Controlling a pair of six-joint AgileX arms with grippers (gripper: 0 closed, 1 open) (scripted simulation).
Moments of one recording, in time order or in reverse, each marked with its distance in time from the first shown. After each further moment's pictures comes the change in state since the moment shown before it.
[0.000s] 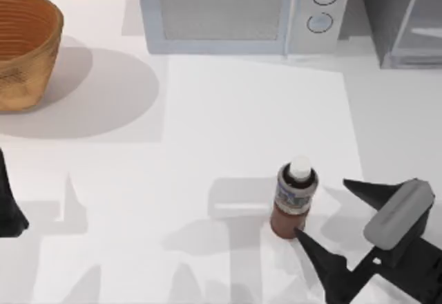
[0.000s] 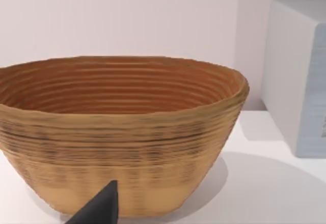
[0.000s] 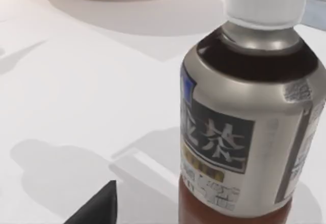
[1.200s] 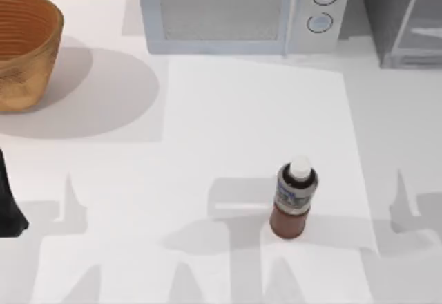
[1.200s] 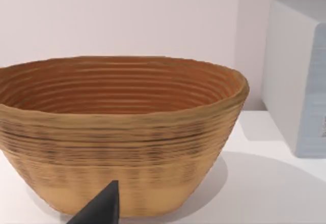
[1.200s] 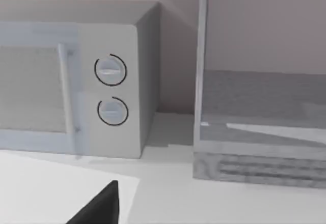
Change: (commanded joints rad) left arm 0.000 0.000 0.000 0.000 0.000 0.000; right arm -0.539 -1.512 -0.006 -1.303 0.095 0.009
